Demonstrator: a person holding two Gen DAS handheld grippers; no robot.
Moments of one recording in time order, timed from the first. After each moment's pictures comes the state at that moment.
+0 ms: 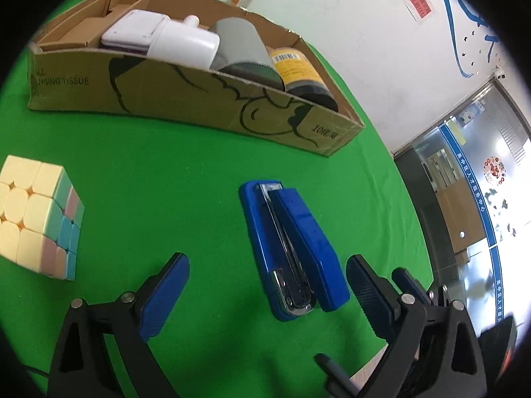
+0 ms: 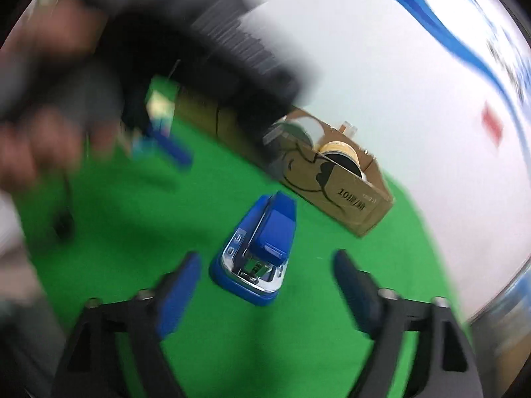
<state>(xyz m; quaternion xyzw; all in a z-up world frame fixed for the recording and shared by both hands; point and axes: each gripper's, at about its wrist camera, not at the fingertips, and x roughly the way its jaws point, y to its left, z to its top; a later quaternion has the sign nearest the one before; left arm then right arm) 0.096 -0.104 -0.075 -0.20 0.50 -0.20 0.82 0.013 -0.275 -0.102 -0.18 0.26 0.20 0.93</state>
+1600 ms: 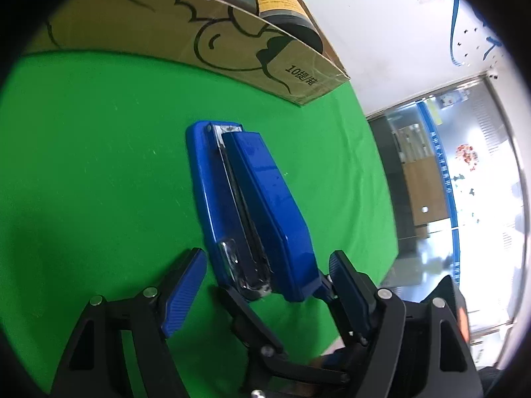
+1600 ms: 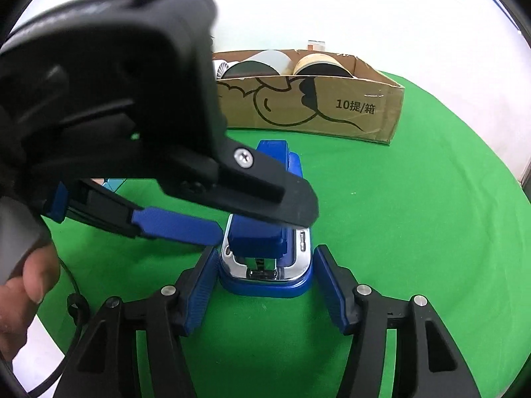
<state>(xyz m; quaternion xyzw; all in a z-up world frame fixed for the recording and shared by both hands) 0.130 -0.128 -0.103 -0.24 0.57 -0.28 0.73 0.055 -0.265 -0.135 -0.02 0.40 0.15 0.90</state>
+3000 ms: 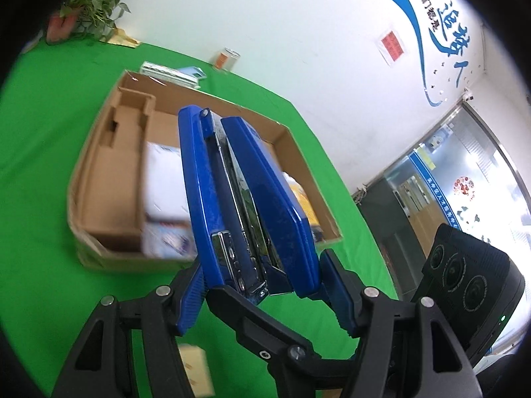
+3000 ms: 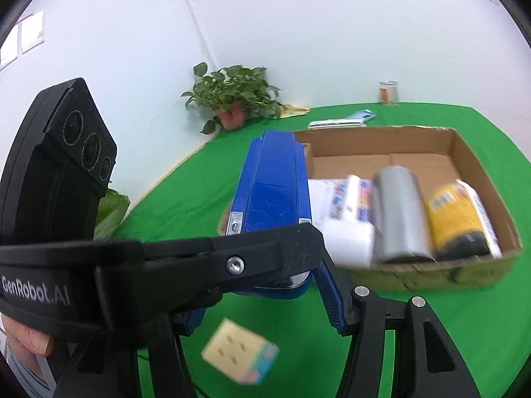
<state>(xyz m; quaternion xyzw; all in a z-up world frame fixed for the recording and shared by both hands) 0.192 0.039 0.041 -0.22 0.42 -0.24 0.85 0.178 -0.128 0.016 0.06 0.35 0.29 0.89</state>
